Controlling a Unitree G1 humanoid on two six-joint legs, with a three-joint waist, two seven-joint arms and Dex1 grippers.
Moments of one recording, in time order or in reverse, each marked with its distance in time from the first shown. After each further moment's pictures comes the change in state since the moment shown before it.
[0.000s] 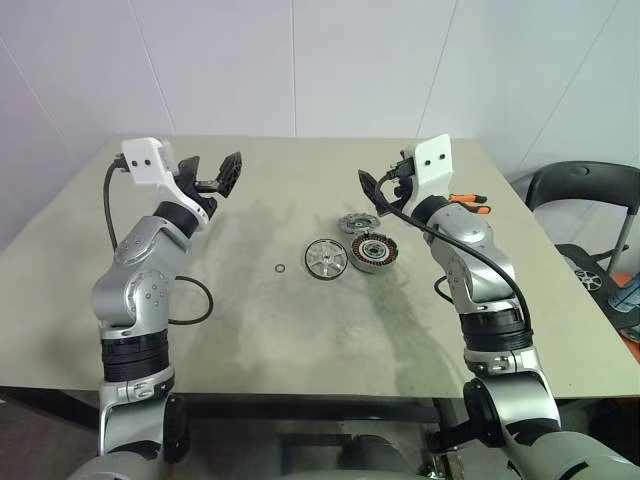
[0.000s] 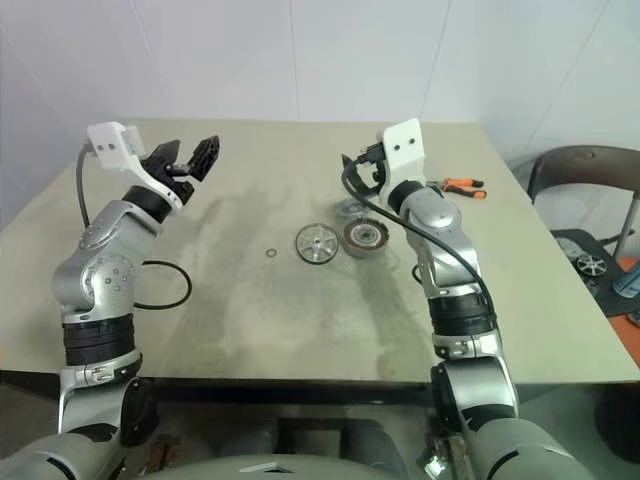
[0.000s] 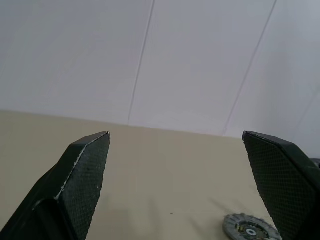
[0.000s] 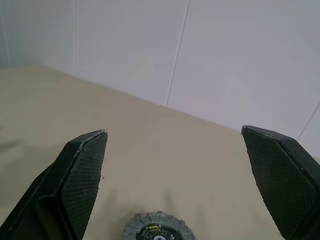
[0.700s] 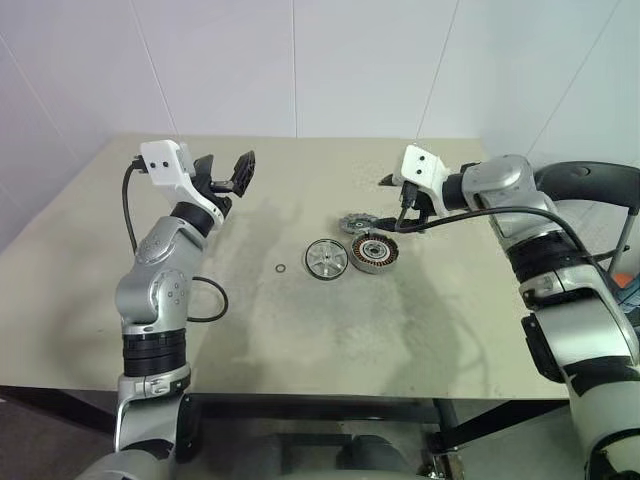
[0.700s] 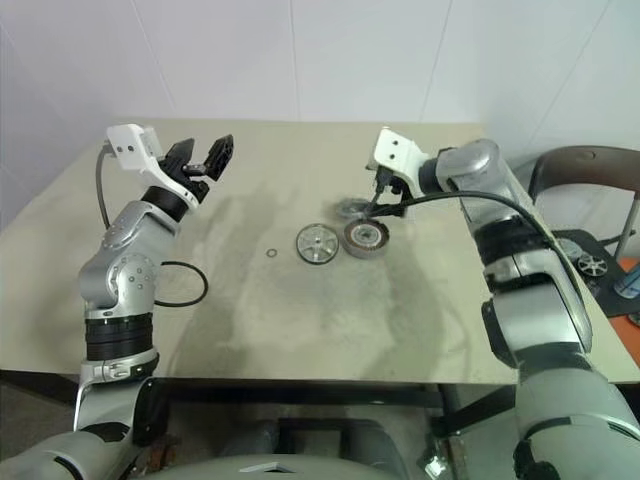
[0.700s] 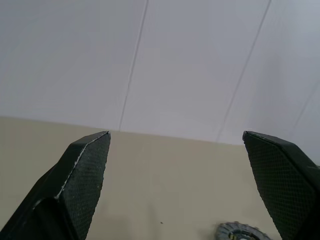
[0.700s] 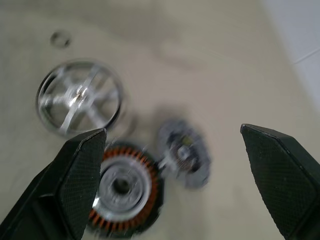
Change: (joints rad) left arm -0.003 -0.058 -0.026 0.050 0.054 -0.103 0.002; right arm -0.428 -0.323 0.345 0.749 -0.188 -0.405 0.926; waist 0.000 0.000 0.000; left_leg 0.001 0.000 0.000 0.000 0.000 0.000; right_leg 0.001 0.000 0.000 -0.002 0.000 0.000
